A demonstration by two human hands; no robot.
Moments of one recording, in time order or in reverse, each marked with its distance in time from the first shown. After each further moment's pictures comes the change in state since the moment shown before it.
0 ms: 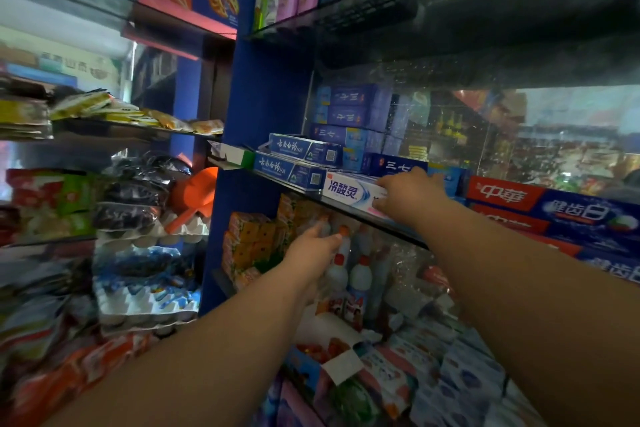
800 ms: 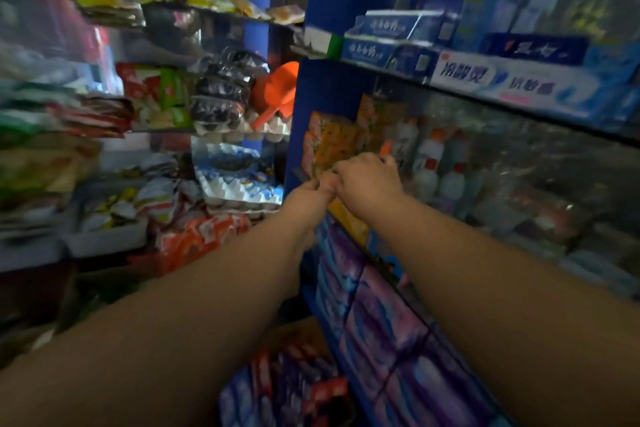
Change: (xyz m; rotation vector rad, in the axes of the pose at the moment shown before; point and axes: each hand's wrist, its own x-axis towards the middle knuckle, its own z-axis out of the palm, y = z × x) left_hand -0.021 -0.101 -0.137 0.019 0.297 -0.084; right_hand -0.057 -0.221 0.121 0.248 0.054 -0.378
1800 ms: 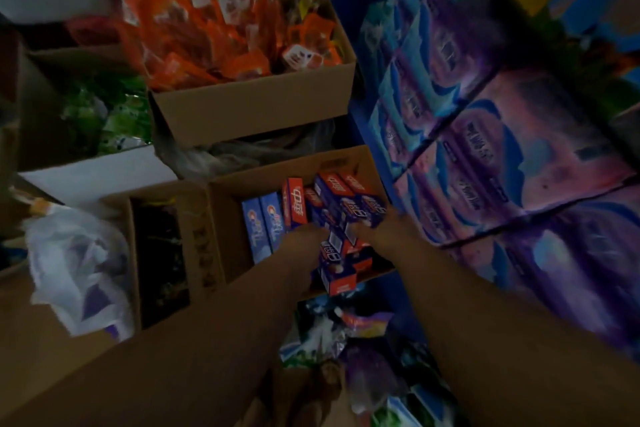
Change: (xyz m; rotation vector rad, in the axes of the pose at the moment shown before) left_hand -0.011 -0.381 -0.070 -0.017 0.169 -0.991; right_hand -0.186 -0.064 0.399 0.645 -1.066 0.716
